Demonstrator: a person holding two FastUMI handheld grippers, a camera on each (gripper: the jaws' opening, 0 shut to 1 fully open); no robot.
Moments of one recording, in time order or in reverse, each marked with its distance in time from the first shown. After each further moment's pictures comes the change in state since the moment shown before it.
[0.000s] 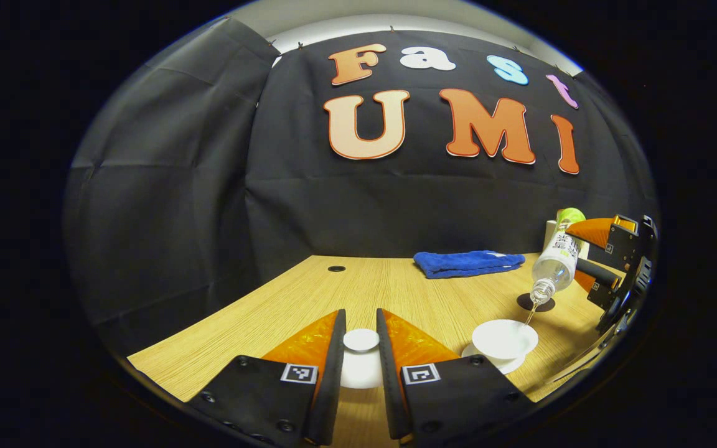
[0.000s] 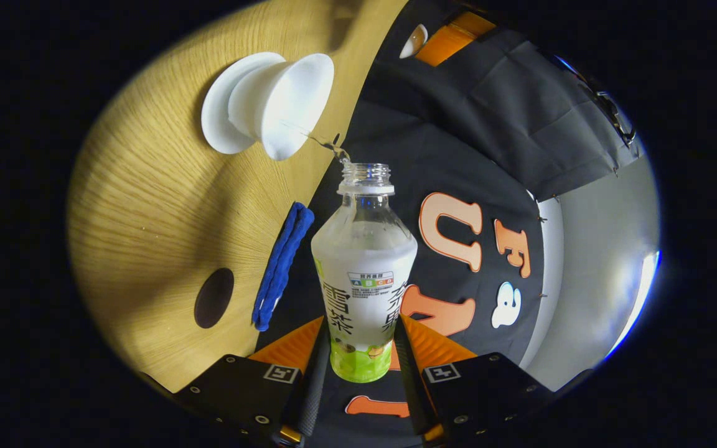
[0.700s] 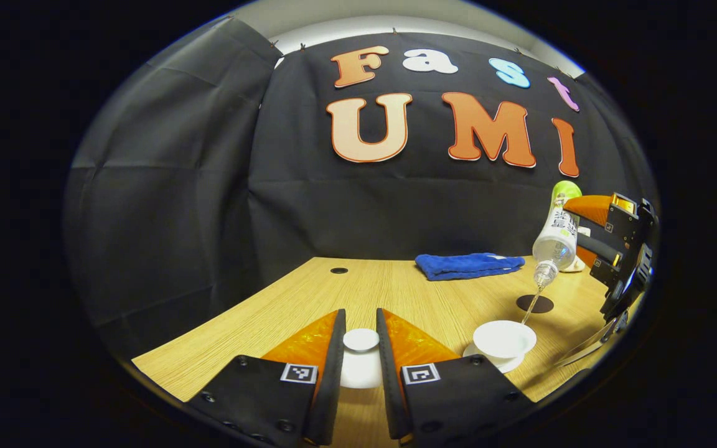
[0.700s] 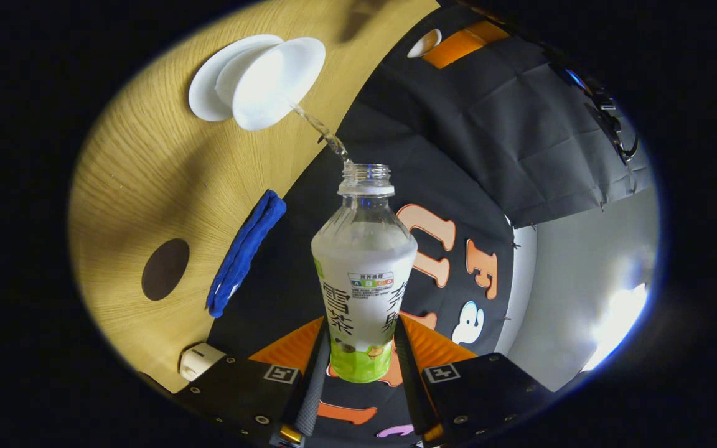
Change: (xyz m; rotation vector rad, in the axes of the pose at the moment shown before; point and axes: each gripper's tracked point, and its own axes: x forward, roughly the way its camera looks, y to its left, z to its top) left arm -0.007 0.008 0.008 0.002 -0.012 0.002; right arm -0.012 -0.006 0.011 -0.153 -0.028 -0.137
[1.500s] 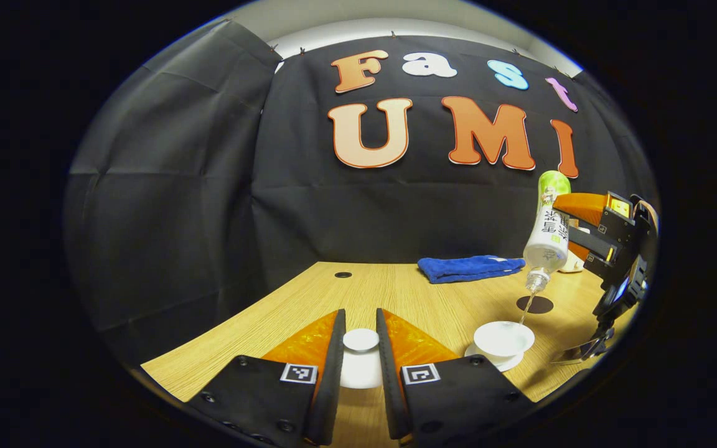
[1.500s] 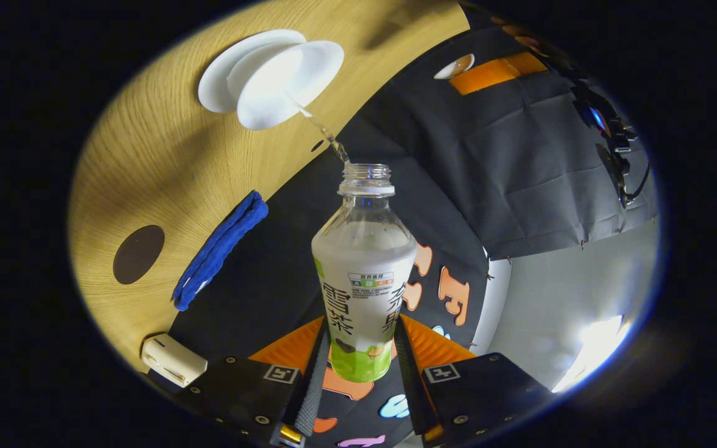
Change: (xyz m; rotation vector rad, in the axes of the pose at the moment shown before) left arm -0.011 0.006 0.008 0.011 -0.011 0.005; right arm -0.010 -0.001 0.016 -0.132 -0.098 -0.094
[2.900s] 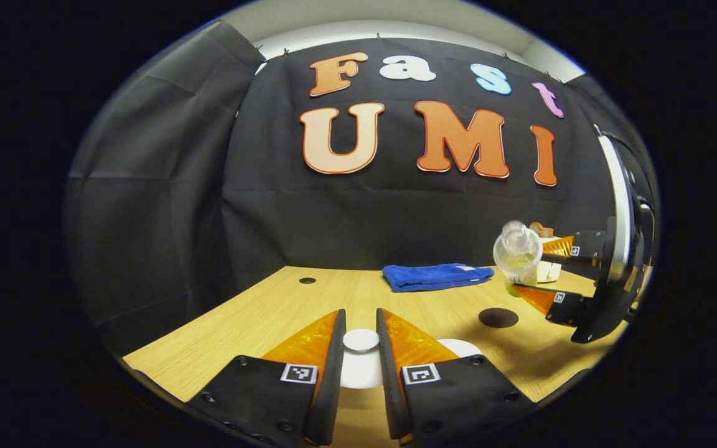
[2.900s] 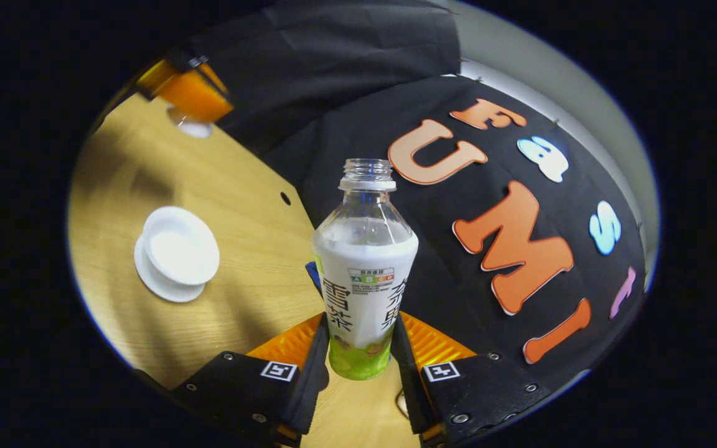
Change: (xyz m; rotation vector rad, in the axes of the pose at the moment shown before) left arm 0.000 -0.080 0.022 -0.024 -0.013 -0.115; right arm -0.052 0.081 0.055 1.394 0.227 0.354
